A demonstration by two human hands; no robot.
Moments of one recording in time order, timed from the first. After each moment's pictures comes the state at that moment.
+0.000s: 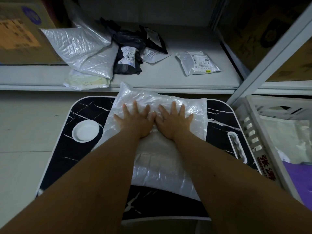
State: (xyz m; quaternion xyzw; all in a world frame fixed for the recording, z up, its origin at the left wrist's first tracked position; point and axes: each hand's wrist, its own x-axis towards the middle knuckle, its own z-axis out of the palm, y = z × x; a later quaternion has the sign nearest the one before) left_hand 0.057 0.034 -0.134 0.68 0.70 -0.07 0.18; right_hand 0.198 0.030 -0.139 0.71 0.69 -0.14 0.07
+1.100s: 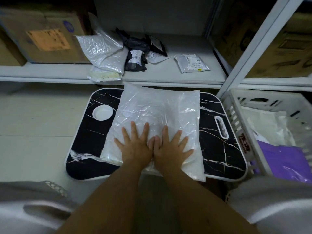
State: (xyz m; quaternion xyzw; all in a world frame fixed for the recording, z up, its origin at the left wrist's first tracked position) left_hand 0.056 -0.153 -0.138 0.67 0.73 0.02 0.14; right_hand 0.158 -0.165 -0.137 0.81 0.56 -0.16 -0.06
